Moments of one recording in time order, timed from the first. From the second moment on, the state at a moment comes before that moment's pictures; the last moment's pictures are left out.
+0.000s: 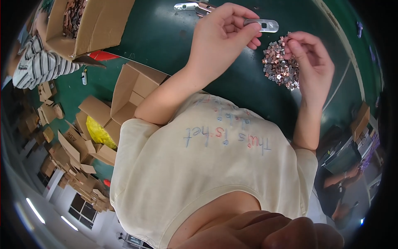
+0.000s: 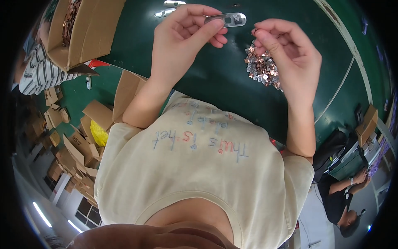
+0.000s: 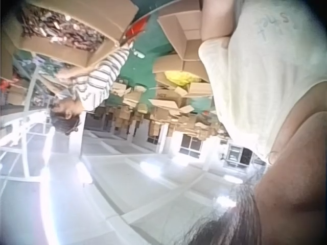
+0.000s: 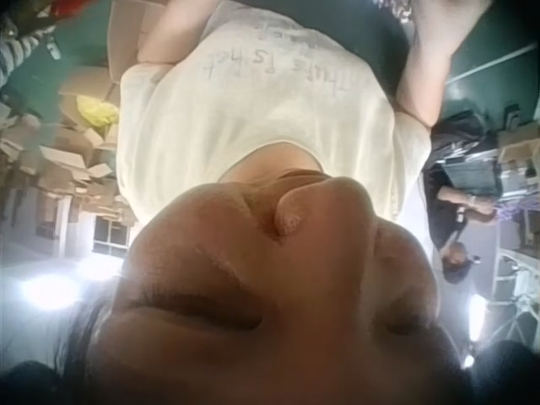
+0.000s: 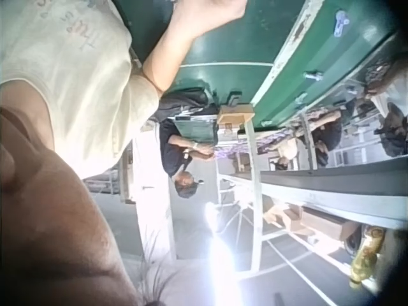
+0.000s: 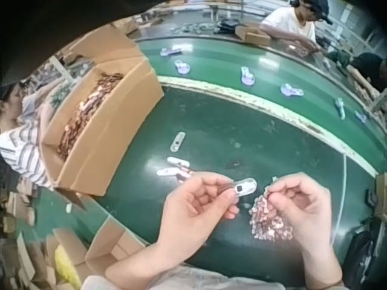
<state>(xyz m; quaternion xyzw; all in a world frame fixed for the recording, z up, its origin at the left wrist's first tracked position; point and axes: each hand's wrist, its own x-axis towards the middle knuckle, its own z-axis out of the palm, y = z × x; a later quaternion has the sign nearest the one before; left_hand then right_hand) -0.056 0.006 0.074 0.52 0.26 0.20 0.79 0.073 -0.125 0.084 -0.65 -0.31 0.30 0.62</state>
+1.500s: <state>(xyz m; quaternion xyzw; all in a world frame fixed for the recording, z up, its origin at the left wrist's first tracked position) -0.069 0.024 0.057 0.59 0.24 0.24 0.74 0.280 -0.031 0.059 -0.30 -0.29 0.53 0.74</state>
